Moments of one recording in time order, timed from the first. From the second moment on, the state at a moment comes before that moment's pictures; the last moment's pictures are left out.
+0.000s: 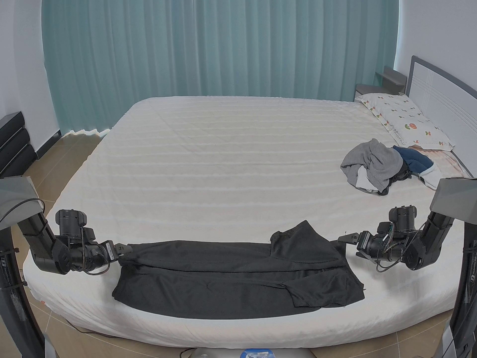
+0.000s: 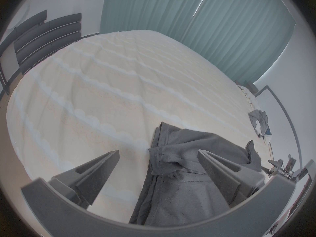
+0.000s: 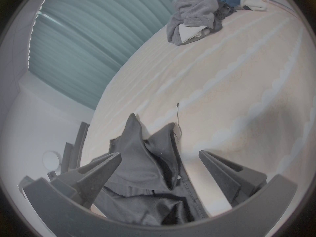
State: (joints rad) left arm 0.16 2.18 -0.61 -0.77 -0.25 -0.35; right arm 0.02 2.32 -0.70 -0.96 0.39 0.63
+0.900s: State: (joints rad) left arm 0.08 2.31 -0.94 -0.56 -0.17 -0.67; right arm 0.05 2.38 -0.78 -1.05 0.35 0.87
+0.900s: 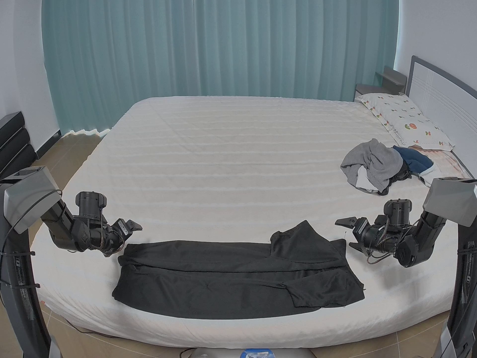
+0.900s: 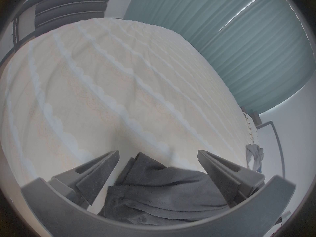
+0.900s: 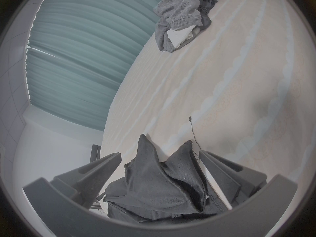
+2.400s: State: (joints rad) left arm 0.08 2.33 -0.94 -0.57 -0.07 -0.71; right arm 0.10 2.45 -0.83 -1.06 0.24 0.82
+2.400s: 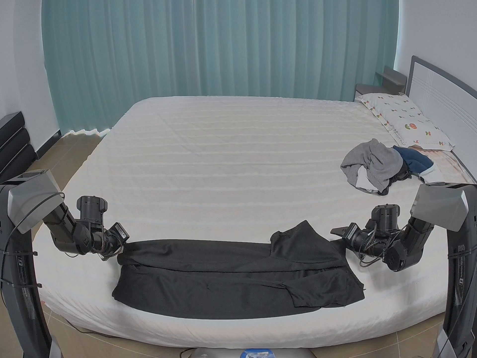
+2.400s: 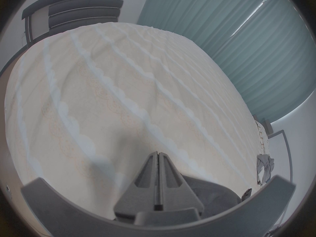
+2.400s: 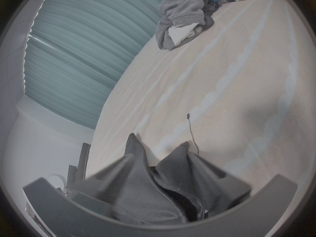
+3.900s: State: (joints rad) left arm 0.10 2.36 -0.94 -0.66 -0.07 -0.75; right arm 0.05 2.45 -0.80 -1.21 0.19 0.85
